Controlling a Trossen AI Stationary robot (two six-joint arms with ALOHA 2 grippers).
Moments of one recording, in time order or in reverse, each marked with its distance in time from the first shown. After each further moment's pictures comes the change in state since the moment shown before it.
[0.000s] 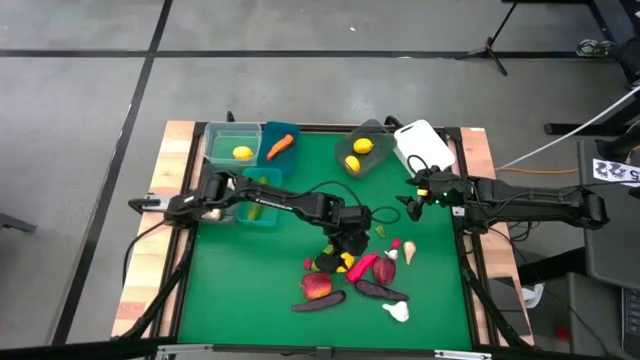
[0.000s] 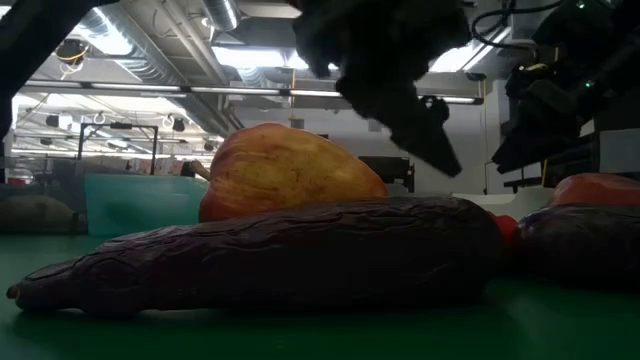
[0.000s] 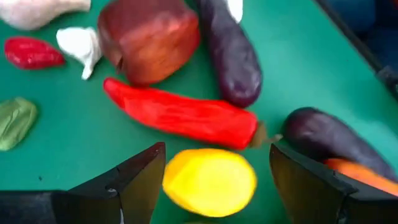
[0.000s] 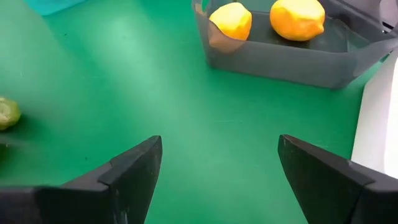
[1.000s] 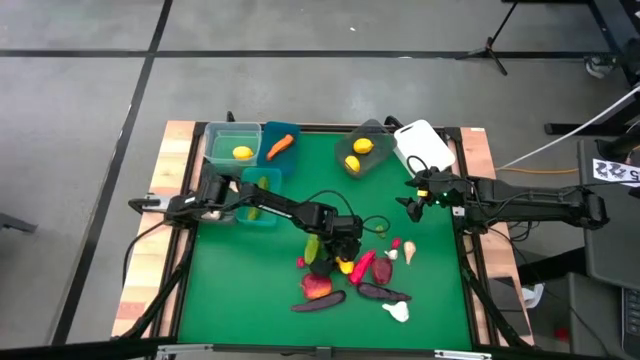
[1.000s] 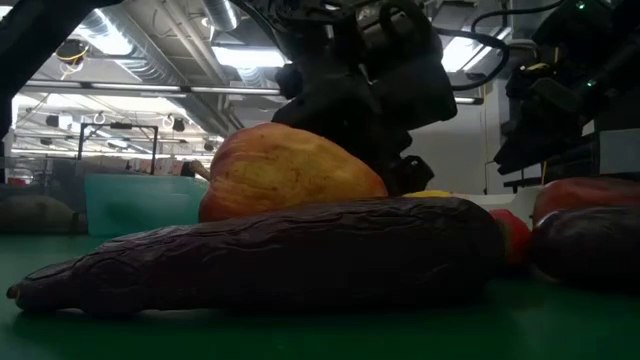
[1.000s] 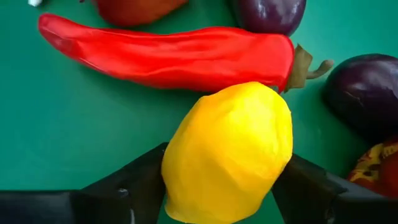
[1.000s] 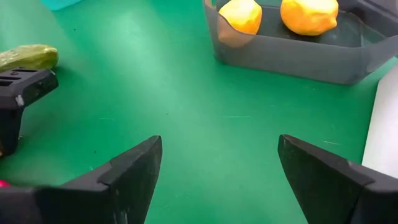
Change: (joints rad) left arm -0.018 0.018 -0.201 0.202 -0.037 -0.015; right arm 0.000 0.000 0.000 -0.006 -0.033 0.001
